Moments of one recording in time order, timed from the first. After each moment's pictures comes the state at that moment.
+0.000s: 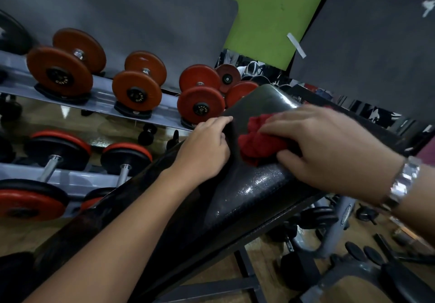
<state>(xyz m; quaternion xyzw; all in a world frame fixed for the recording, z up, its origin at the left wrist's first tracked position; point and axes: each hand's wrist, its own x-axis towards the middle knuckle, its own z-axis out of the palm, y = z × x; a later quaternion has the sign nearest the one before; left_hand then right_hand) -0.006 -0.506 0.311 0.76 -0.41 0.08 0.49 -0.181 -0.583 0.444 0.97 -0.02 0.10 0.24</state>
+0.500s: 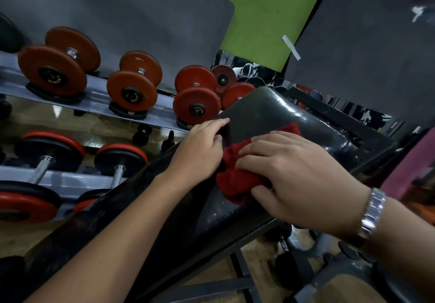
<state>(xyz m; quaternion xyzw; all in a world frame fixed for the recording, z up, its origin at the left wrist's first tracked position) -0.004 -0.506 0.306 0.74 -0.41 0.06 0.54 -0.185 -0.561 0.414 0.97 0.01 0.04 0.25</state>
